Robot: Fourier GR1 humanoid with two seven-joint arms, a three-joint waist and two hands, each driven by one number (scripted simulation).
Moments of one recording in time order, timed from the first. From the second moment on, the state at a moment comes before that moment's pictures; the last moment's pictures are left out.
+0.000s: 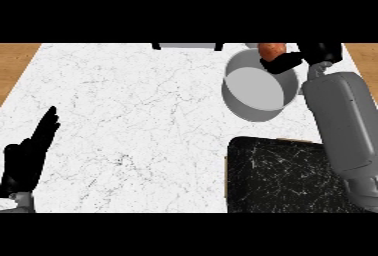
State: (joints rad) left arm 0.01 0.28 0.13 -1.55 -0.11 0.00 0.14; right arm -0.88 -0.27 -0.08 -1.04 0.86 -0.05 0.03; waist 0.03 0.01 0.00
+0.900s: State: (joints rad) left arm -0.04 0.27 0.13 -1.53 -0.12 -0.01 0.13; right arm -1.14 -0.29 -0.26 -0.34 0.81 -0.20 -0.26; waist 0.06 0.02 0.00
